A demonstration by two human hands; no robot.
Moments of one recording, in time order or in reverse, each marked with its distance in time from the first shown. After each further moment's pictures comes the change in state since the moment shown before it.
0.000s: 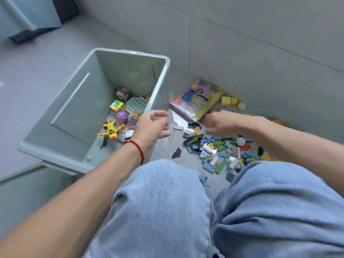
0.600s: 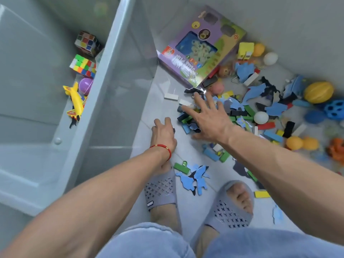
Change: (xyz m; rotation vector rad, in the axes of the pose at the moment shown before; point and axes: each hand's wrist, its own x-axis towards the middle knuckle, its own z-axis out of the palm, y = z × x) left_hand 0.120 -0.203 0.085 1.177 -0.151 -0.127; right_hand 0.154 0.060 0.167 -0.193 0.104 -0.086
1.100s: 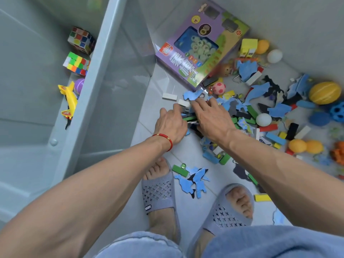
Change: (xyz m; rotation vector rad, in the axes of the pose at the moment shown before) left_hand 0.027 0.030 -0.017 -0.062 0.071 0.220; right_hand 0.009 0.009 0.010 0.034 0.202 0.038
